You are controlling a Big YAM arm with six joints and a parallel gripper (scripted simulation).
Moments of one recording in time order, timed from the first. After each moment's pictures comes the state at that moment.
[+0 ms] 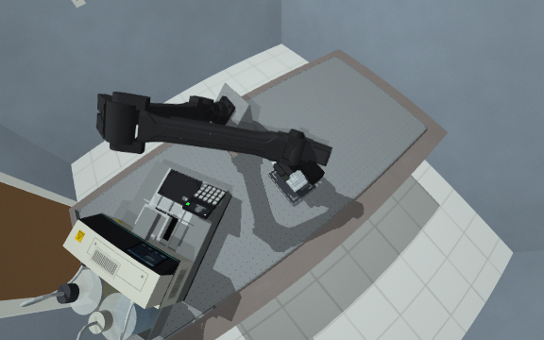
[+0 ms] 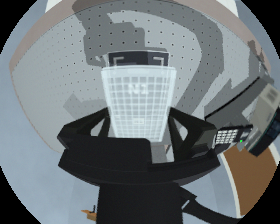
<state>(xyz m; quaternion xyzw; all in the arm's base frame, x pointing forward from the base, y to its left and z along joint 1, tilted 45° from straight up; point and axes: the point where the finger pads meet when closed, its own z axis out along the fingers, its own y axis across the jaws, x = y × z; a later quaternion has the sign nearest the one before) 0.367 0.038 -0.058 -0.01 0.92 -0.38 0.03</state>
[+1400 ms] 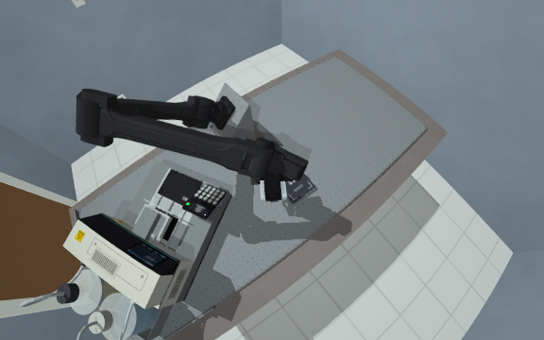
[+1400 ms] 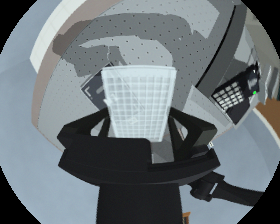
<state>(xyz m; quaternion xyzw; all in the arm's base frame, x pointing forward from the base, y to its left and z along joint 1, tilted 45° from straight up) 0.359 -0.002 0.026 0.24 0.89 -0.36 0.13</state>
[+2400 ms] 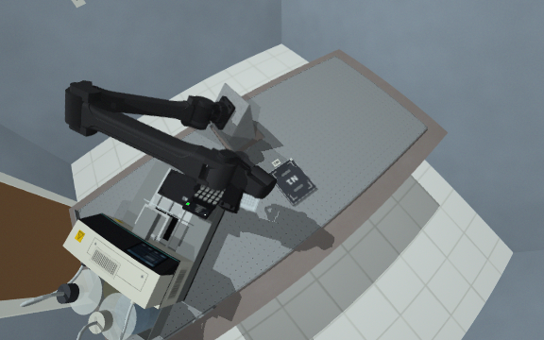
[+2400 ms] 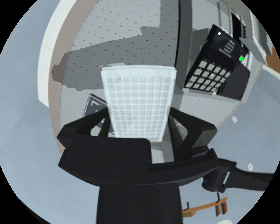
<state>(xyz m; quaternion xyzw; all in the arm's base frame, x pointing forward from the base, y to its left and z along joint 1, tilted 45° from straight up) 0.342 -0.053 0.091 0.42 0.82 -0.32 0.20</state>
